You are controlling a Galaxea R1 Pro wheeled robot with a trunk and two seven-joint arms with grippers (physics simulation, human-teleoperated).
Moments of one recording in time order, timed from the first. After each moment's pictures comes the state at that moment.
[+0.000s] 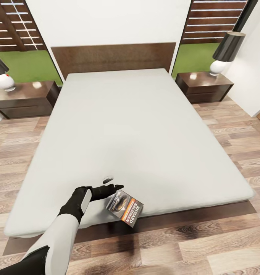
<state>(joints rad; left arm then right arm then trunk) -0.83 -0.17 0.40 -0.58 -0.08 0.64 -0.56 -0.32 -0.41 -0.07 -0.12 -0.33 -0.02 1.07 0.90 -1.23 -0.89</state>
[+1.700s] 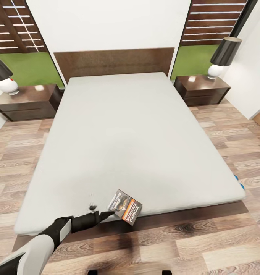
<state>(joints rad) -0.76 0.06 0.44 -0.19 -0.17 0.38 -1.15 -0.32 -0.41 -0.07 -0.12 -0.33 -0.03 1.07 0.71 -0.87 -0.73</state>
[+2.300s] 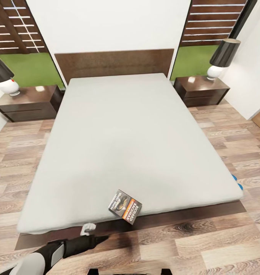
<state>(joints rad) -0.68 0.11 0.43 -0.03 -0.25 0.10 -0.97 -0.32 -0.41 -0.07 -0.12 -0.33 -0.03 1.07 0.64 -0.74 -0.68</state>
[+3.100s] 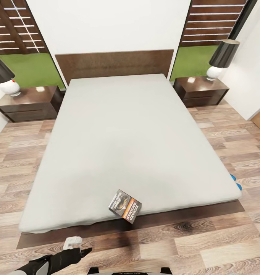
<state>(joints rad) -0.59 0.19 0.43 -0.02 -0.24 -0.02 -0.75 -0.32 -0.41 -0.07 -0.12 -0.33 -0.03 1.07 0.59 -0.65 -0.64</state>
